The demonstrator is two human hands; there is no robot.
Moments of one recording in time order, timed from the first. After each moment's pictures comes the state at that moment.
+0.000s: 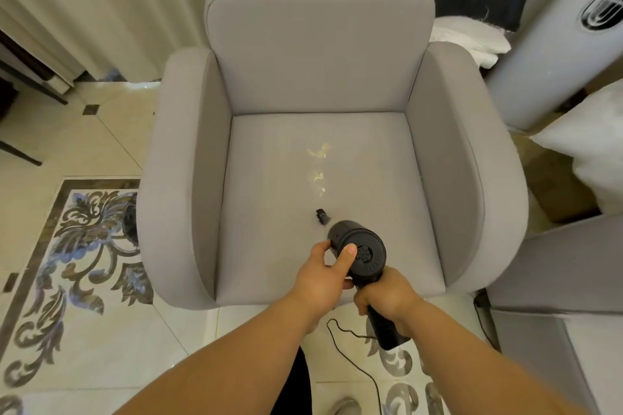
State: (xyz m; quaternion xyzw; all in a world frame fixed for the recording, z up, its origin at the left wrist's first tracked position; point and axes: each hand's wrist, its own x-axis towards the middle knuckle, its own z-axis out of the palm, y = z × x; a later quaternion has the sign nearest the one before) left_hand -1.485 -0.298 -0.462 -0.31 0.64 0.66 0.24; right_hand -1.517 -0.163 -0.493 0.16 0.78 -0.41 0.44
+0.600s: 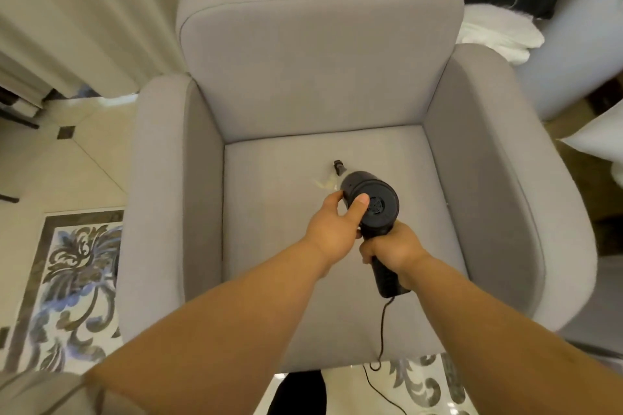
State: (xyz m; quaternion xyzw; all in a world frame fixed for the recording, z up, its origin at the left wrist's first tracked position) left_hand -1.693 -0.372 -0.471 -0.26 0.69 0.64 0.24; right_hand -1.705 -0.246 -0.500 0.21 0.78 -0.47 0.37
